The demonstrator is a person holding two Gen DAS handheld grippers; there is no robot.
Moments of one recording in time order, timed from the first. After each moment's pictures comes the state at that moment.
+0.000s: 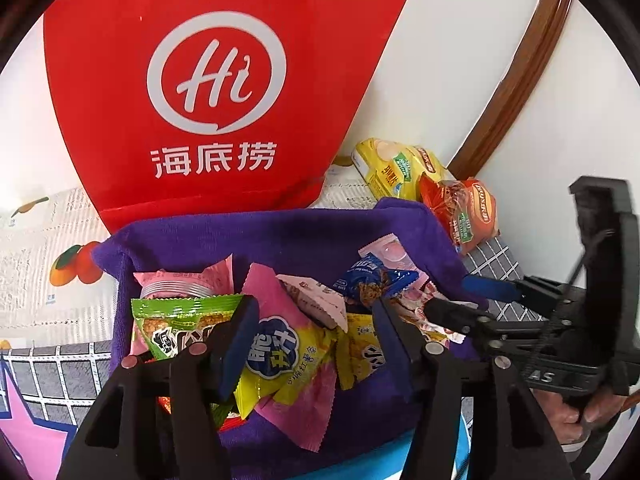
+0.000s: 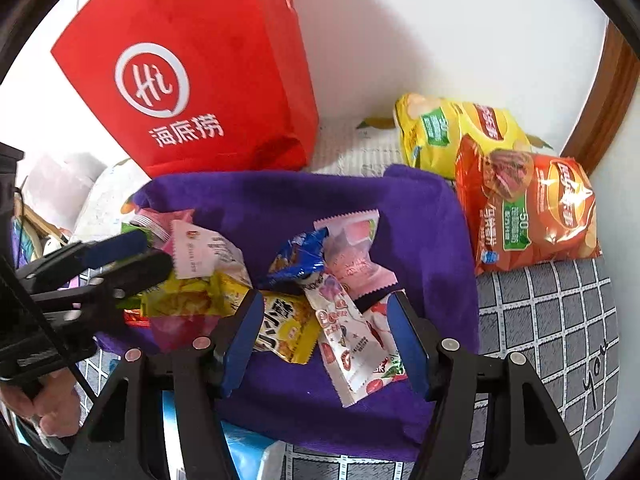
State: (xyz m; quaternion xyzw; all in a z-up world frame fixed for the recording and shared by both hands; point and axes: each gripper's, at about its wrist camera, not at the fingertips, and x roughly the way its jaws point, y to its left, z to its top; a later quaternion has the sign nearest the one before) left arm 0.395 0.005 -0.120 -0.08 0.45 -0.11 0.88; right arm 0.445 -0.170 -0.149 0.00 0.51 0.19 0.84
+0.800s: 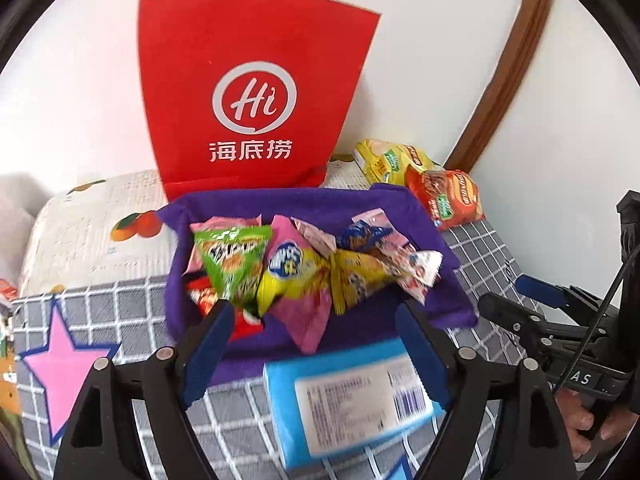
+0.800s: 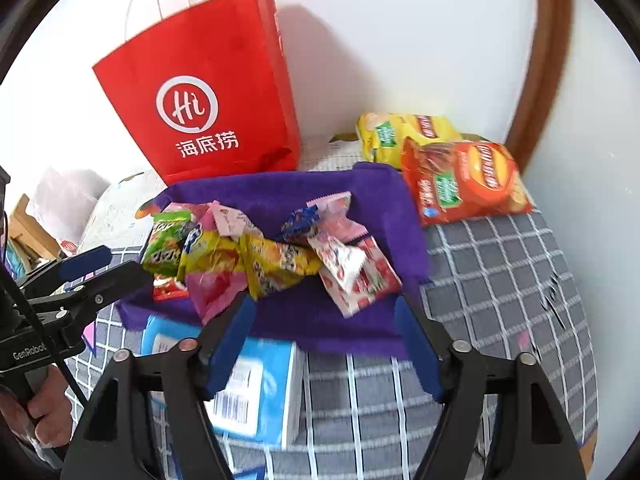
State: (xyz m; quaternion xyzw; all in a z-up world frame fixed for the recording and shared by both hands) left arm 0.291 0.015 -0.068 -0.07 0.44 -0.08 0.89; right arm 0.340 -0.198 -0.094 0.02 0.47 0.12 0.87
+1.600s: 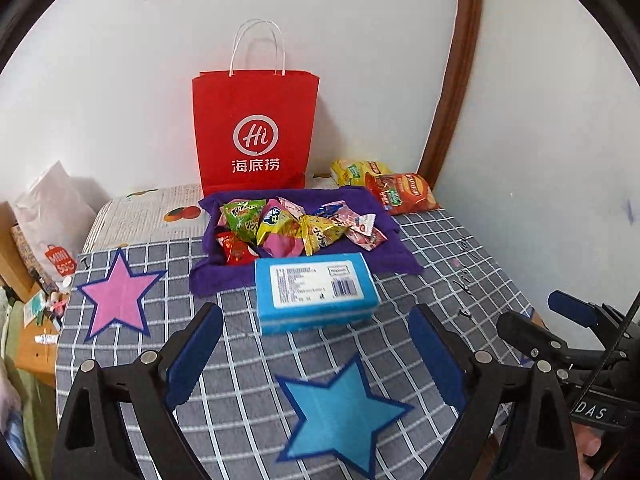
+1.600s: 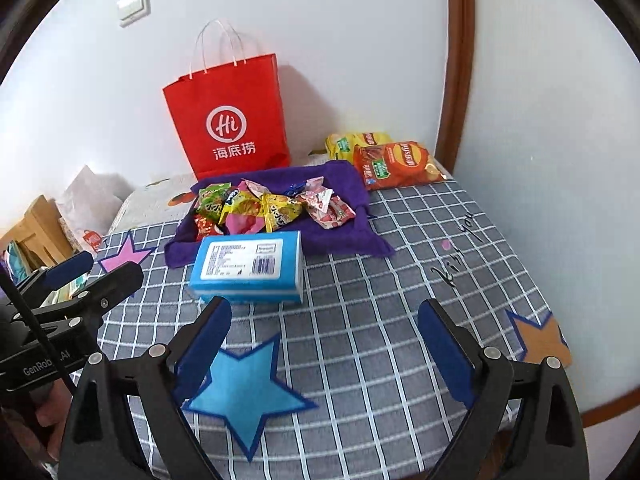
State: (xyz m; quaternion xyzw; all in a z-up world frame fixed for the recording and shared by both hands) left arm 0.096 -0.021 -0.016 -0.04 0.36 -0.05 0.93; right arm 0.121 -0.229 -0.033 0.03 0.40 0.07 0.91
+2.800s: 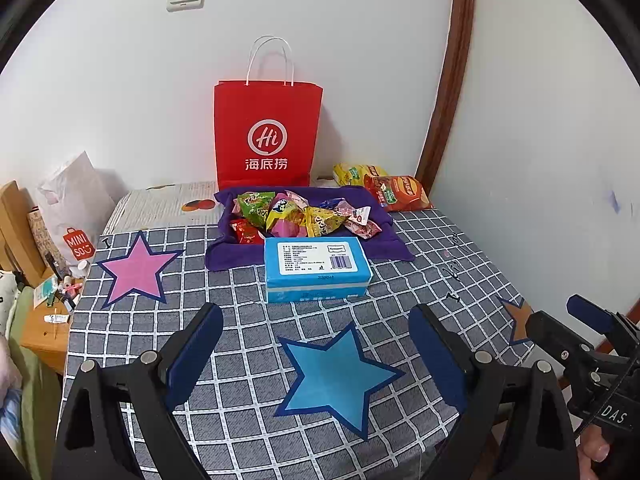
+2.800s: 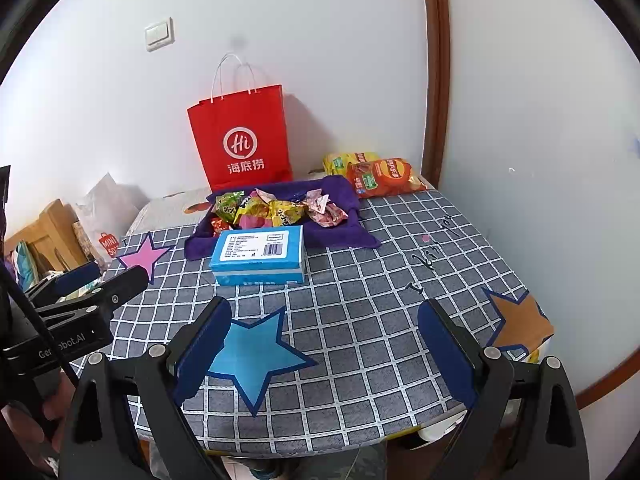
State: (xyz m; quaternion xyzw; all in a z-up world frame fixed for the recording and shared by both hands) left arm 0.029 -0.024 -0.012 -0.05 0.34 -0.03 0.94; right arm 0.026 -0.246 -0.020 0.04 0.35 0.07 0.94
